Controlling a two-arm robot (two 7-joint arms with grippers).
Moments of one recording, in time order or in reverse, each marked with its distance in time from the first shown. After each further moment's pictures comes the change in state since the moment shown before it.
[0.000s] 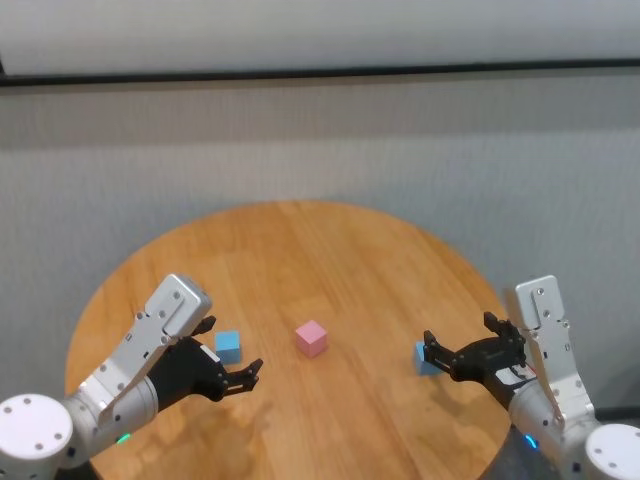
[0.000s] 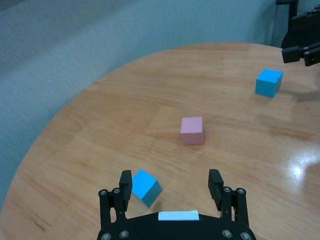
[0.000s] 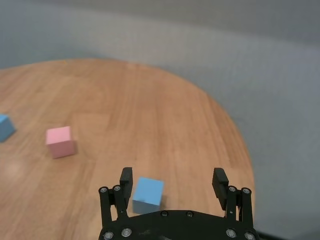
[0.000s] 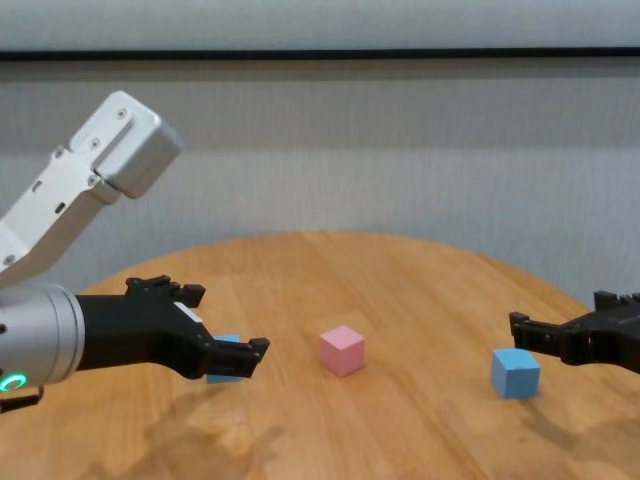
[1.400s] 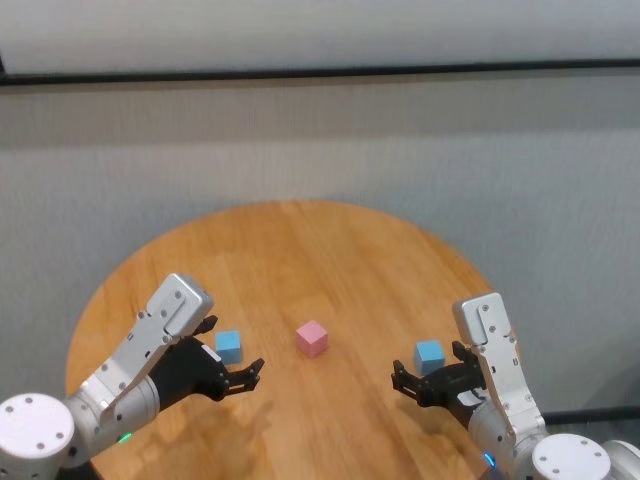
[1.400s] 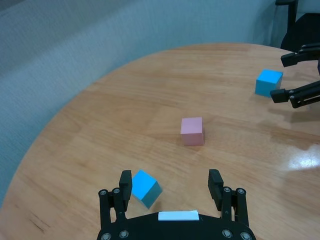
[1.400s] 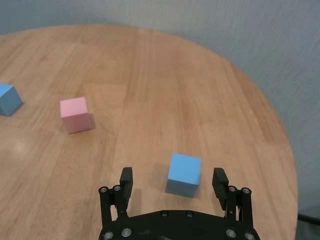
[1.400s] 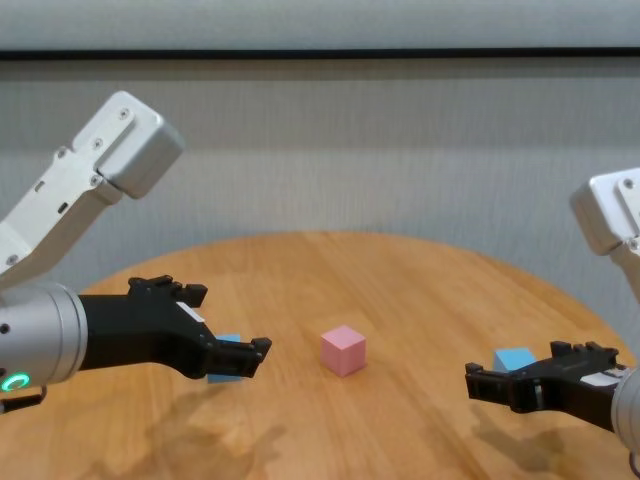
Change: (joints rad) left arm -0.004 -0.003 0.003 0.005 0.001 -0.003 -0.001; right arm 0.006 -0.118 0.001 0.055 -0.068 0.111 -0.028
